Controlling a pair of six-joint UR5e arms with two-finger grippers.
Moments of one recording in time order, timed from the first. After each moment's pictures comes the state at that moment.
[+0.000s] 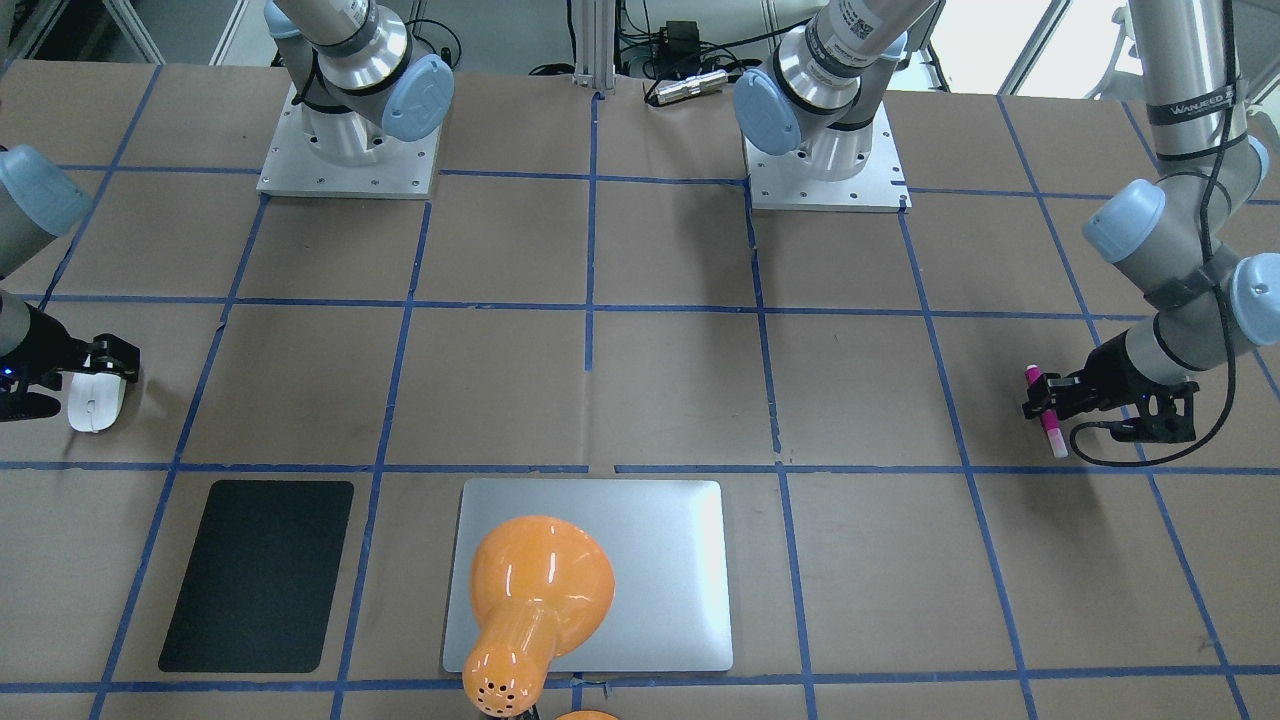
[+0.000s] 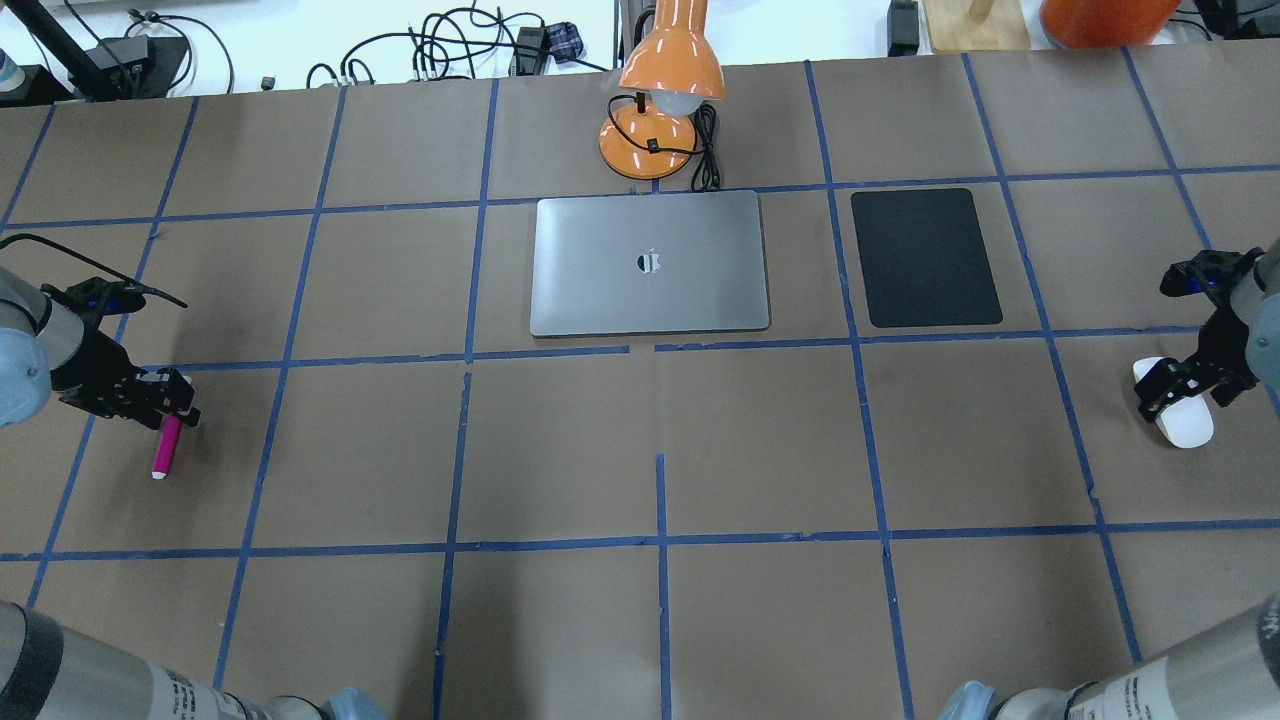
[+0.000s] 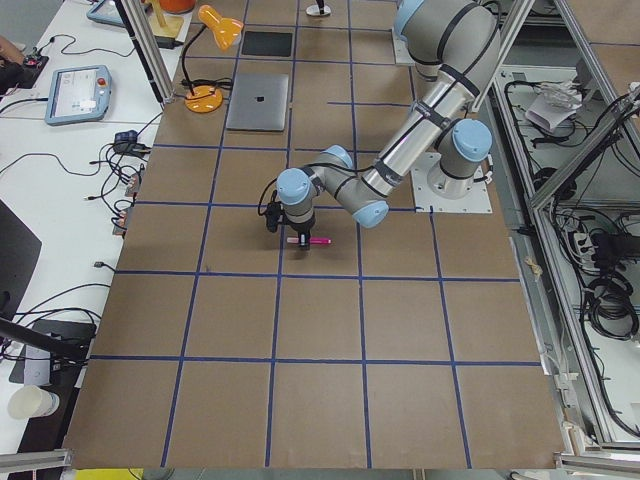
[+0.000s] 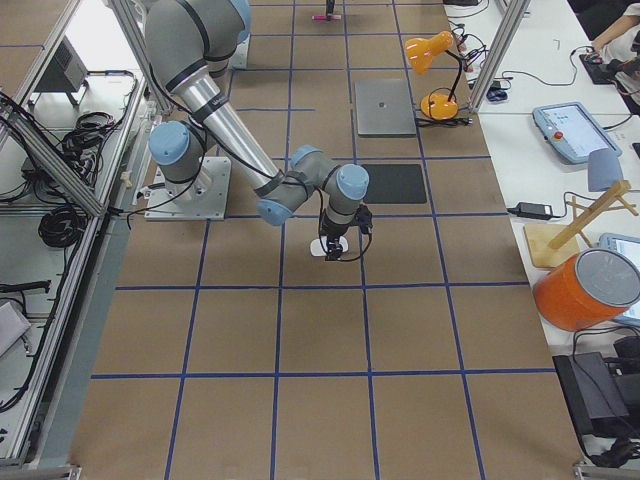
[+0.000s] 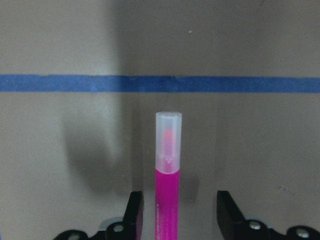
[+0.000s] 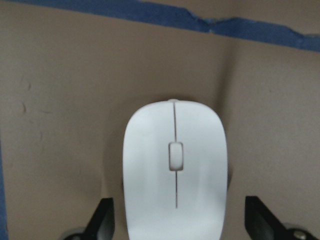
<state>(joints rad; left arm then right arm) -0.87 -1.96 -1.93 -0.95 1.56 0.68 0.91 -1.21 2.00 -2.25 -1.73 -0.80</state>
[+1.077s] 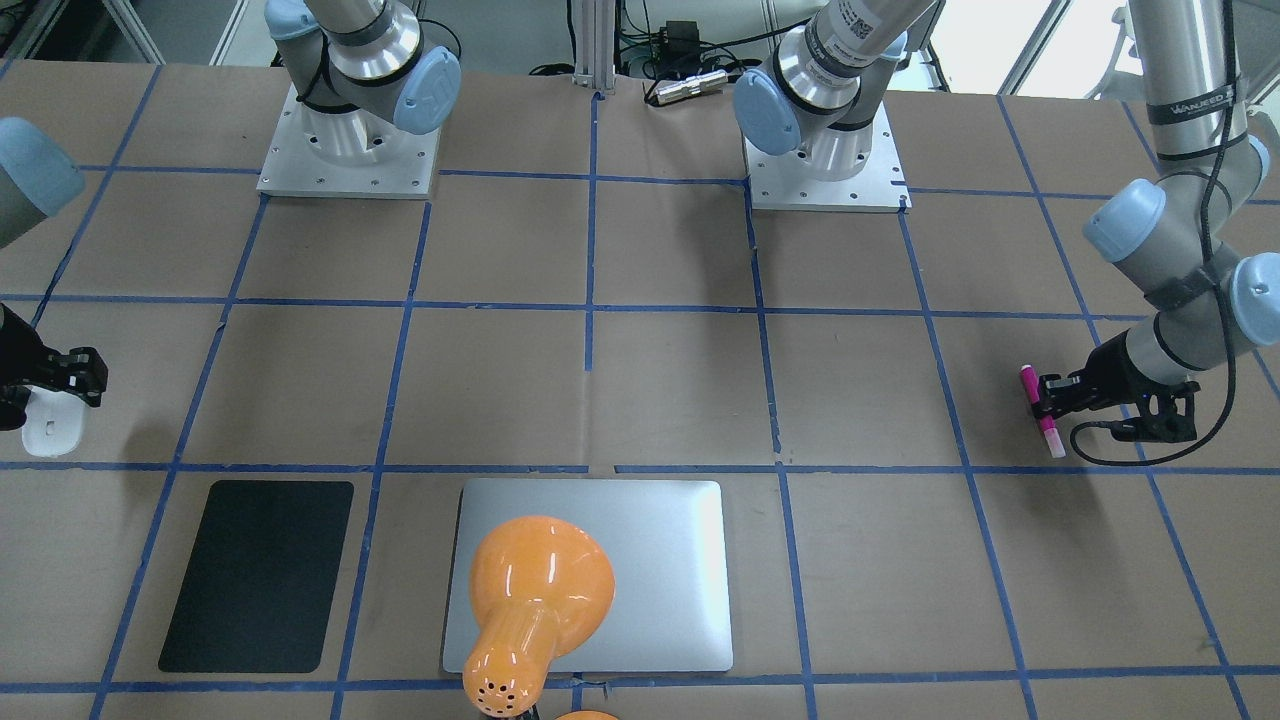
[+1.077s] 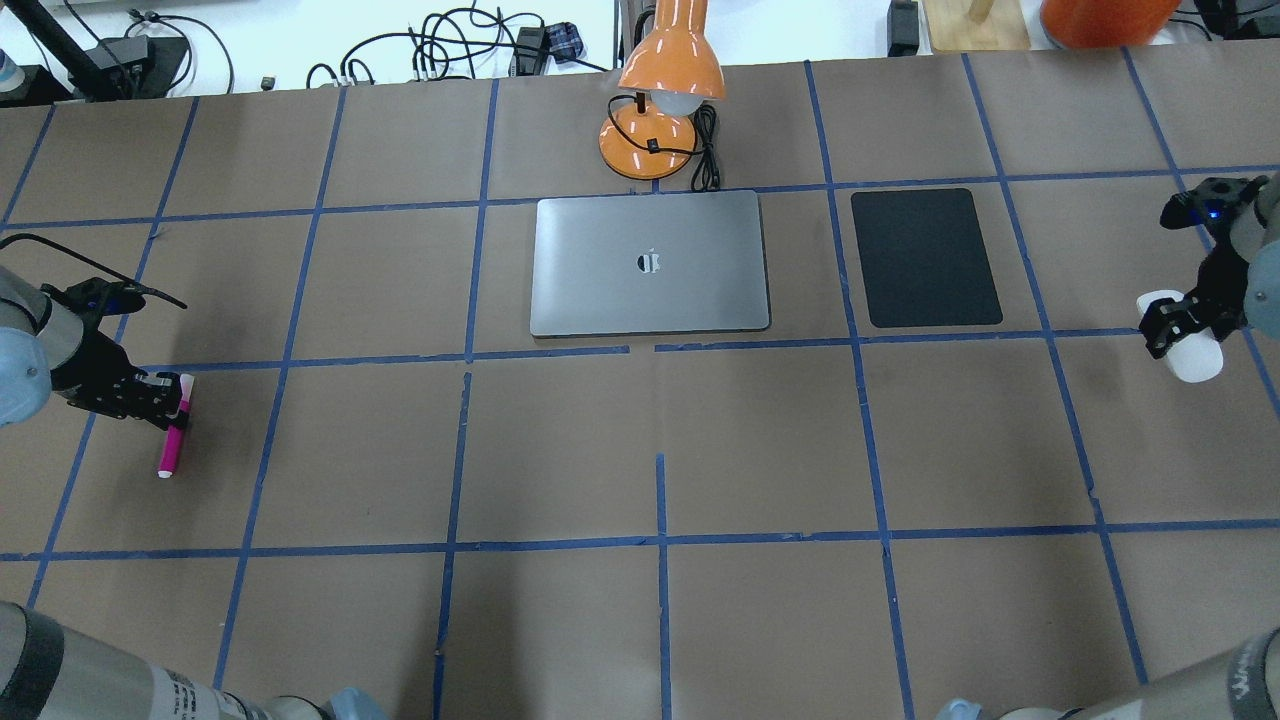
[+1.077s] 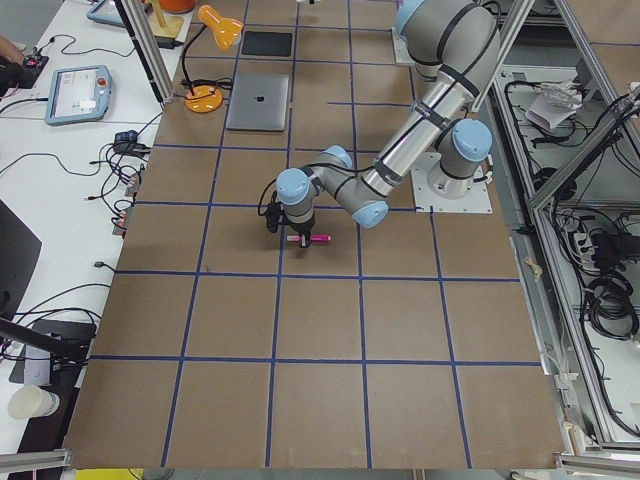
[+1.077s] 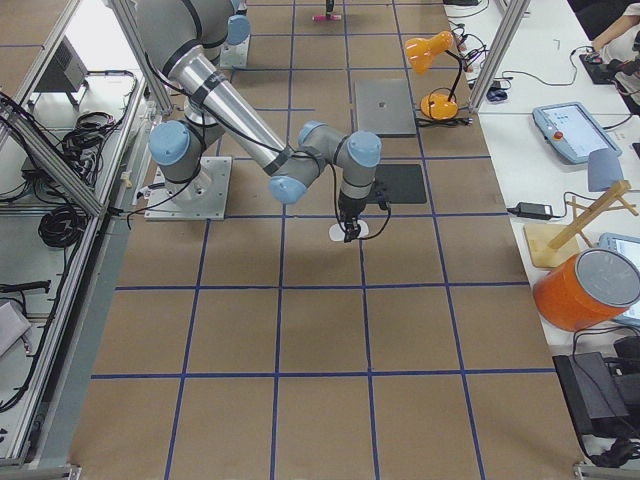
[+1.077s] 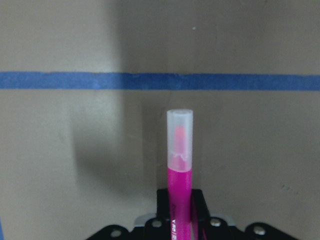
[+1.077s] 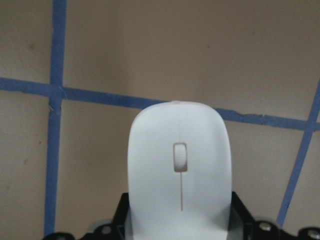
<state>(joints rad) -0.88 -1.96 -1.93 -0.95 1.57 0.67 1.04 -1.28 1.90 -2.22 -1.72 -0.69</state>
